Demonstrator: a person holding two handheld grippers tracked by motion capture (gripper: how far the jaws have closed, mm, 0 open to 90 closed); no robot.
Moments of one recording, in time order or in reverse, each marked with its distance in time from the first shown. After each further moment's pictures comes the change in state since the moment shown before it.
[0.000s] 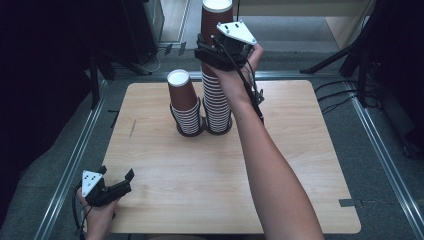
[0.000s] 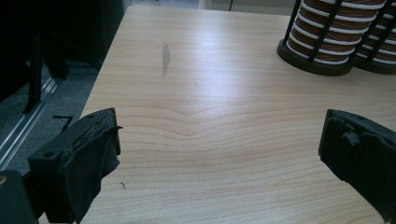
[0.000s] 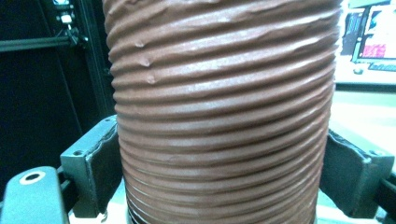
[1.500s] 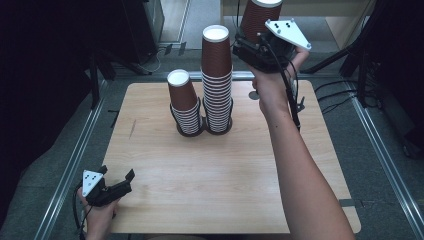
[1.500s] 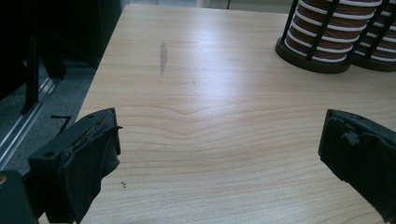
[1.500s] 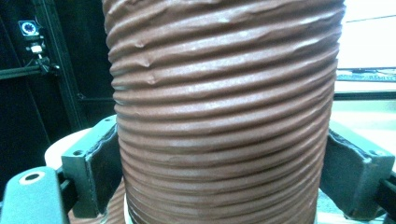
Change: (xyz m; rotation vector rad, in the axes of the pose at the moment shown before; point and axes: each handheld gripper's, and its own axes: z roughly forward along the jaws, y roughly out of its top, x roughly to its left) left arm 0.000 0.000 0.001 0.006 -0.007 0.006; right arm -0.064 0.016 -0.056 -0.071 -0.093 0.047
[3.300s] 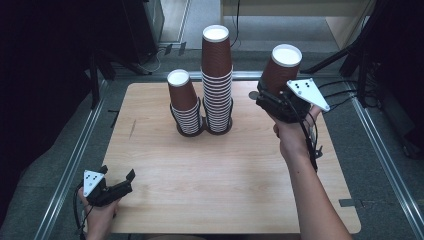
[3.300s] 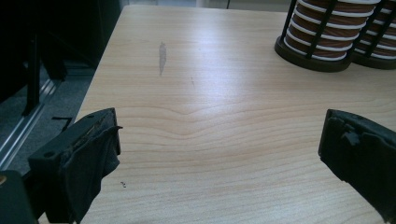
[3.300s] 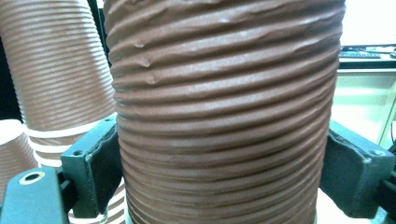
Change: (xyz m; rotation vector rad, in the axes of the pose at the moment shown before) left arm -0.002 0.000 0.000 0.000 0.003 0.016; right arm -0.051 -0.088 -0.062 0.065 -0.032 -0.028
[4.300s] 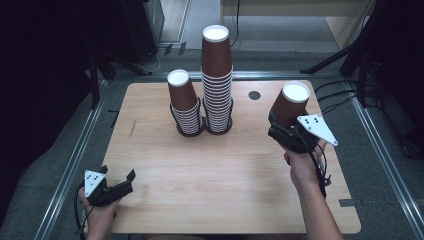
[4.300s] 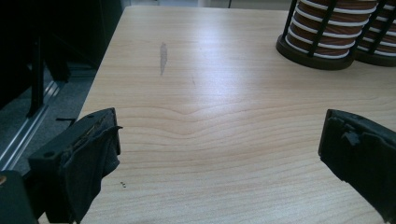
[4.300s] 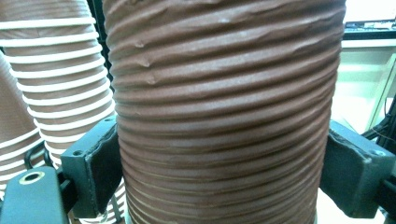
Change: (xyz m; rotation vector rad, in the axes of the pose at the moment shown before) left arm -0.001 0.000 0.000 0.001 0.010 0.011; right arm -0.034 -0.072 -0.035 0.060 -0.004 0.004
